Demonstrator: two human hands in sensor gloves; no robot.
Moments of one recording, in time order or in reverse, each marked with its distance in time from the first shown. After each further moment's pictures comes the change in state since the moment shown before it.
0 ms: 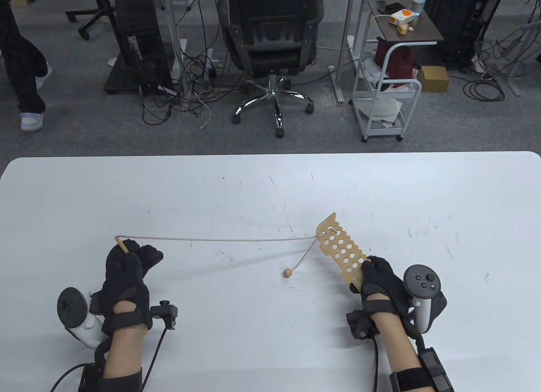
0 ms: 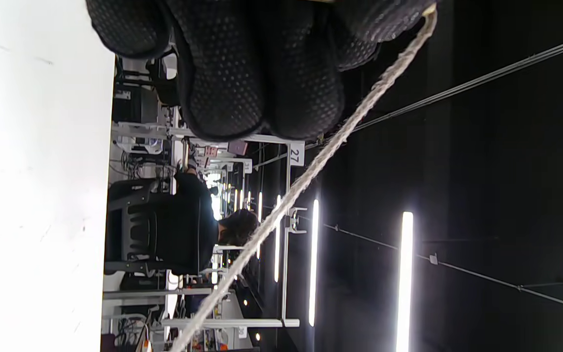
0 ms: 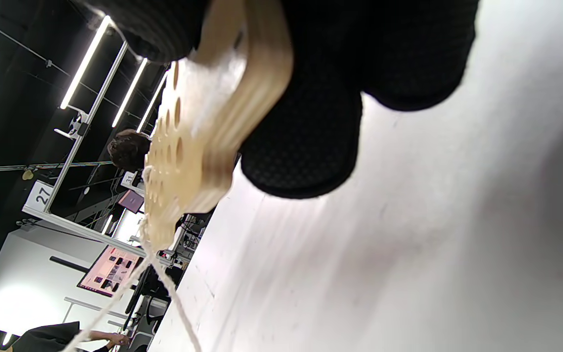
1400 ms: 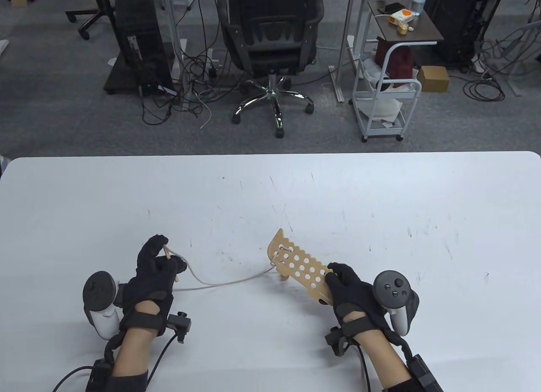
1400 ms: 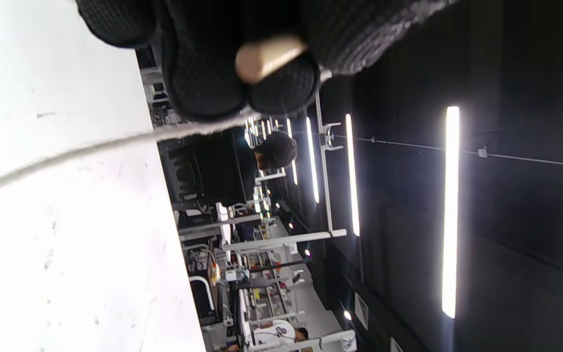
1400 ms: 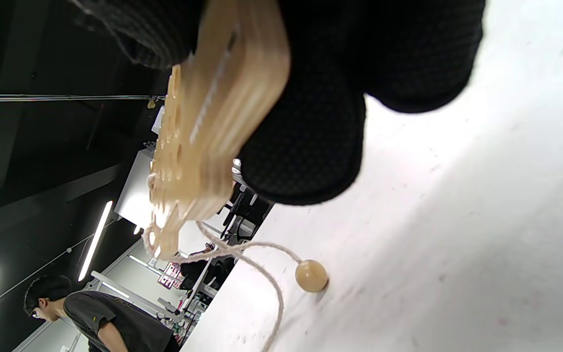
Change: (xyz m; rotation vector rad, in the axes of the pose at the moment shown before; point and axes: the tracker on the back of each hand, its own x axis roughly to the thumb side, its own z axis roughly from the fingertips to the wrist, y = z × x) left_hand -0.006 -0.032 -0.001 -0.224 0.068 -0.231; right_hand 0.037 0.044 0.037 0.224 -0.338 0.017
